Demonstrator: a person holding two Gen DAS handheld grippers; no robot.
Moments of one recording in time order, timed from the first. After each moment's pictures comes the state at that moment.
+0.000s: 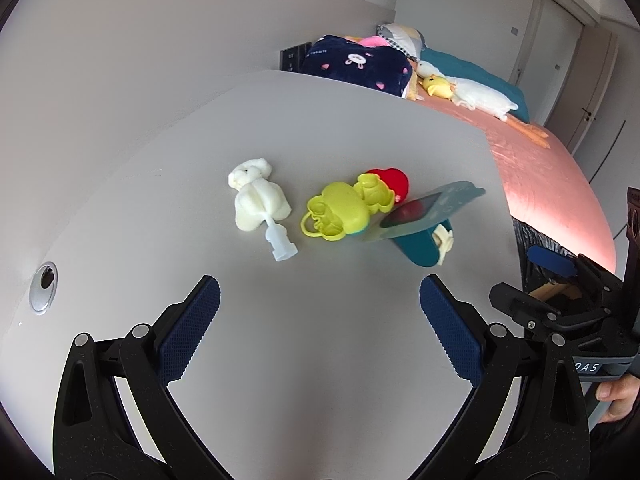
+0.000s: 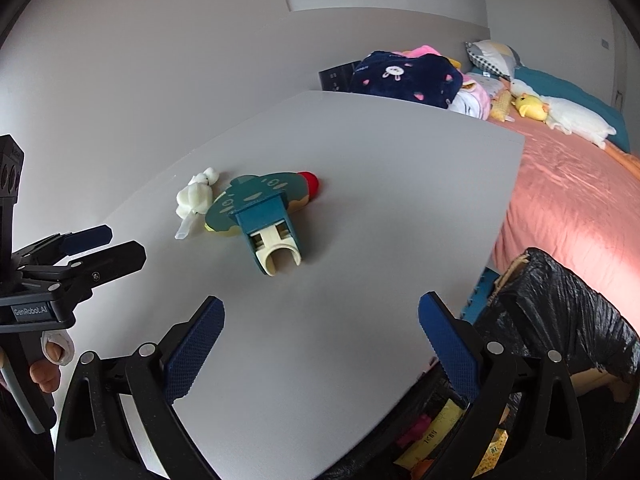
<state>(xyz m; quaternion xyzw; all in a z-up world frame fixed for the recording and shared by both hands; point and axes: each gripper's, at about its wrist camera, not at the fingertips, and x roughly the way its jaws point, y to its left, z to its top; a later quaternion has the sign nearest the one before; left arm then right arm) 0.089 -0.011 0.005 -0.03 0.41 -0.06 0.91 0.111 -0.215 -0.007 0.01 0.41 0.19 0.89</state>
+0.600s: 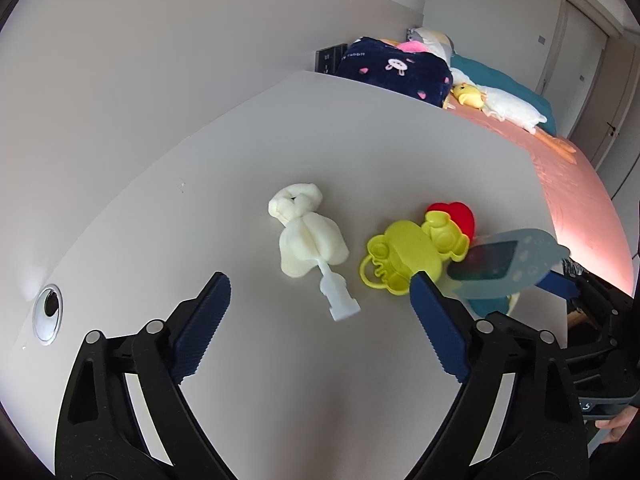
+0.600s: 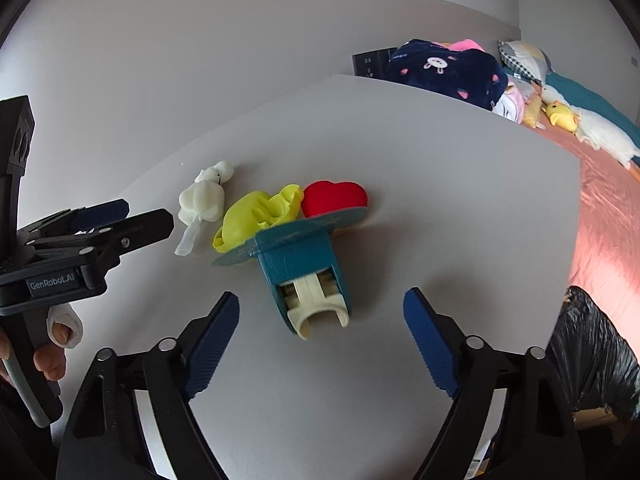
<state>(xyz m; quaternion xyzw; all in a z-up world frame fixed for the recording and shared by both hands) 0.137 0.017 -0.009 -0.04 0.41 -0.01 0.91 0.159 -0.165 -0.021 -0.02 0.43 0.23 0.87</state>
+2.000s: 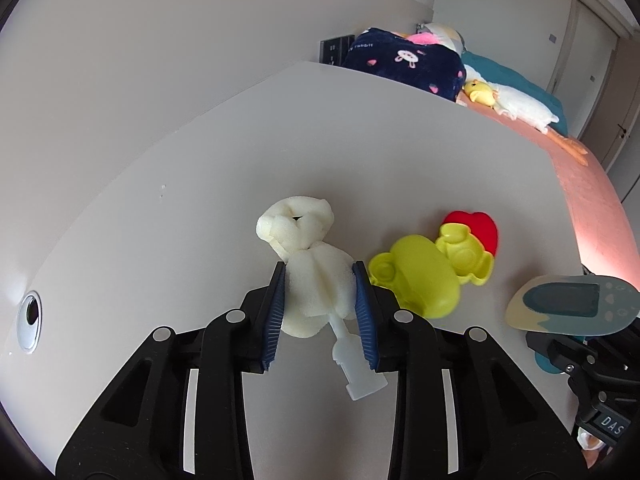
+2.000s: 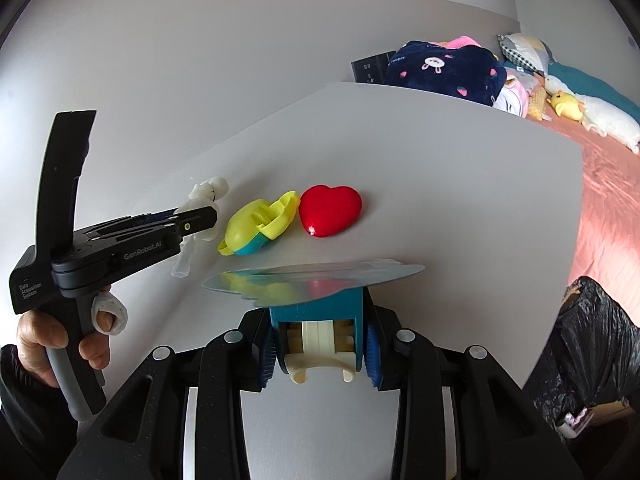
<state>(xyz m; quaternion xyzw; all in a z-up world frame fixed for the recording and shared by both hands) 0.156 0.003 -0.025 -0.04 0.42 0.00 0.91 0.152 -0.191 -0.018 0.02 0.42 0.25 0.88</state>
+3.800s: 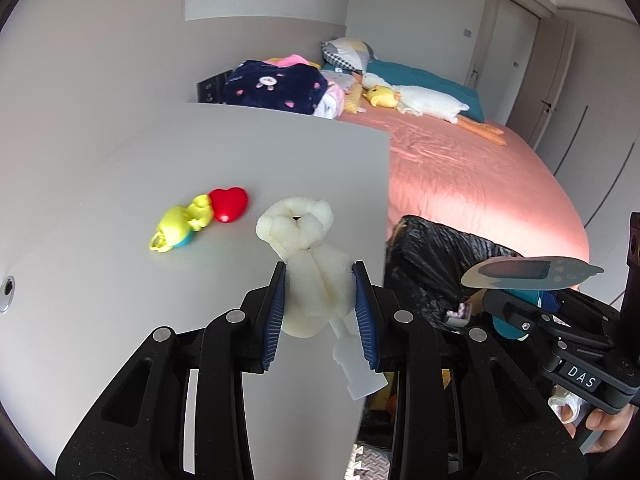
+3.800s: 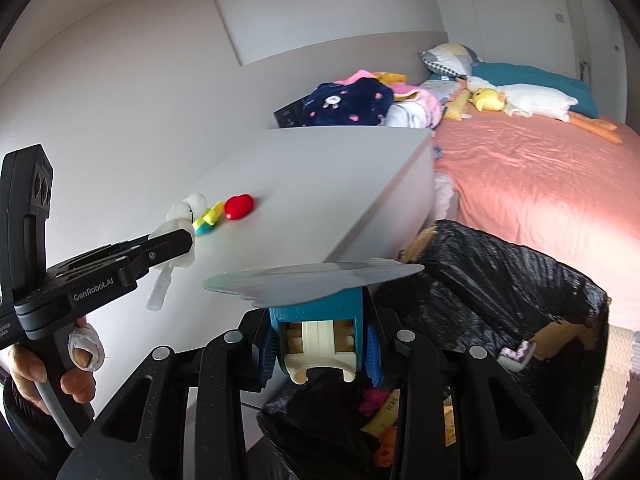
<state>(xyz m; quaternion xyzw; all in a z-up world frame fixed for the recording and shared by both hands) 0.062 -0.156 0.032 -0.02 0.37 -0.13 0.92 0.038 -0.348 0.021 0.09 0.36 0.16 0.91</state>
